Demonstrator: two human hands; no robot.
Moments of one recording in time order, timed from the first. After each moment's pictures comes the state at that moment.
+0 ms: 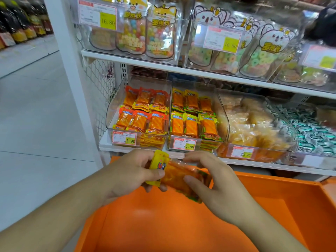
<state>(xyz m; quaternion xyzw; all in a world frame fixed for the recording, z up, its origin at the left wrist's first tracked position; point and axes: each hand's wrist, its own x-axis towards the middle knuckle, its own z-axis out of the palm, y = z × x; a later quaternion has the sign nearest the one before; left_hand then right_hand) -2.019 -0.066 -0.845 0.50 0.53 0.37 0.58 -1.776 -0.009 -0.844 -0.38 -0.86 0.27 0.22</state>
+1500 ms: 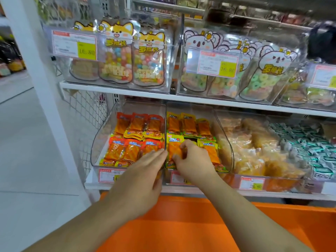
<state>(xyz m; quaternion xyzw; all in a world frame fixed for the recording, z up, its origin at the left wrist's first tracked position) -2.024 0.025 -0.877 0.72 0.64 0.25 0.09 -1.868 0.150 -0.880 -0.55 -0.78 0.20 0.22</state>
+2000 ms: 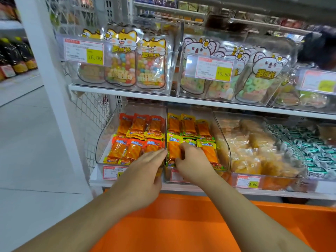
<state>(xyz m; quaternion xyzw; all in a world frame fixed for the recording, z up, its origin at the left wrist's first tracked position) -2.022 0.022 -0.868 0.72 0.65 0.24 0.10 -1.865 0.140 -0.872 -0.53 -0.81 0.20 0.17</state>
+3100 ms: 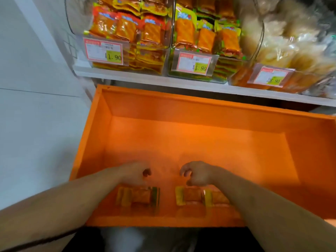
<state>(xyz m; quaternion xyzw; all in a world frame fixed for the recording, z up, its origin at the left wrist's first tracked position) -1.995 -0.099 -1.148 0.64 0.58 -0.14 0.49 -1.736 -0.011 -1.128 -0.43 -0.75 0.37 -0.34</state>
